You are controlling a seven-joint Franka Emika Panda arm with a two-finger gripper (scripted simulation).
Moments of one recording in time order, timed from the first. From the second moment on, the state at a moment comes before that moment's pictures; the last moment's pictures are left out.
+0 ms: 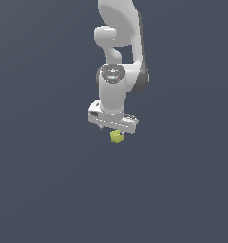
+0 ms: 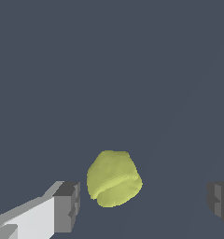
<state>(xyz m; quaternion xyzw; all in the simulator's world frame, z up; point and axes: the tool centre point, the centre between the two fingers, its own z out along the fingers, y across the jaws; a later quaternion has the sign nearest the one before) -0.017 -0.009 0.141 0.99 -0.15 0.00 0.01</state>
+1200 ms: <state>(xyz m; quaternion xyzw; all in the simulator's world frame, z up) -0.030 0.007 0.112 0.89 -0.46 0.00 0.00</state>
